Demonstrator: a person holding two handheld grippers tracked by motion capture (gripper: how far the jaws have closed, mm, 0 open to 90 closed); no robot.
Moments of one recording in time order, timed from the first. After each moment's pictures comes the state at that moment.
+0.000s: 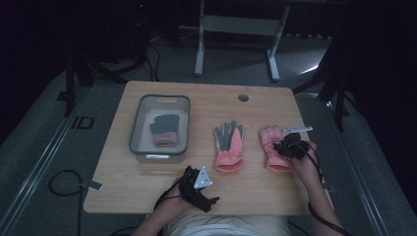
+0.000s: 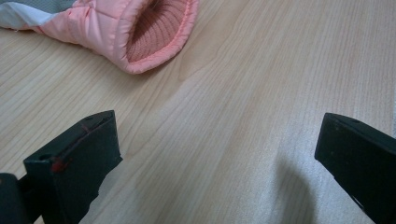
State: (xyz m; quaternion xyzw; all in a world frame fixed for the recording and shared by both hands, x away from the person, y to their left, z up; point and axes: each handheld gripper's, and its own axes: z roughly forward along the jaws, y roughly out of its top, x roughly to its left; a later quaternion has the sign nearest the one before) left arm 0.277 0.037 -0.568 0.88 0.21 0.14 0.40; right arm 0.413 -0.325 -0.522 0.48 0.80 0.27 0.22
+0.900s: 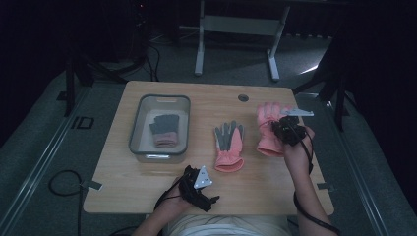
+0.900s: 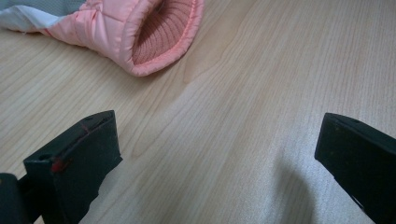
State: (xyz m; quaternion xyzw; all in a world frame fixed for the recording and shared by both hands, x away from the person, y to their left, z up) left arm 0.276 0.035 -0.568 0.88 0.22 0.15 0.40; right arm 0.396 -0.266 -0.432 0.52 0.74 0.32 0.29
